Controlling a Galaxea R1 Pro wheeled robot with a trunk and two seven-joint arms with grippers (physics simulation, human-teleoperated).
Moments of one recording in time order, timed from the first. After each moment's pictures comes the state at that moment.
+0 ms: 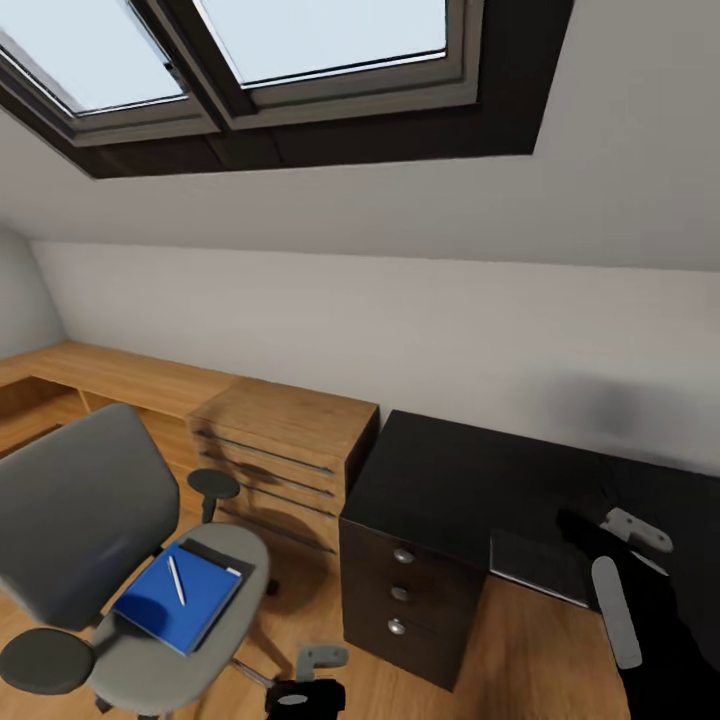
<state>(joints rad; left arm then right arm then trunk) -0.41 0.01 -1.11 -0.80 1.11 0.16 0.74 -0.37 -0.05 -0.36 -1.35 -0.32 0.54 -0.33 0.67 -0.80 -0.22</state>
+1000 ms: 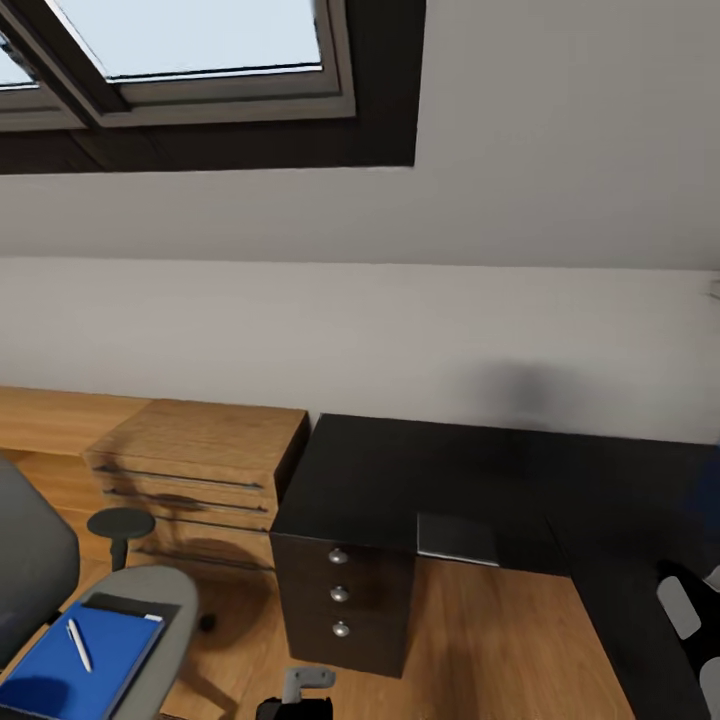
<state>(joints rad) -0.41 -0.05 -1.13 -0.48 1.05 -0.03 0.47 -0.61 -0.34 -0.54 -0.54 -0.32 0.12 -0.41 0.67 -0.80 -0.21</state>
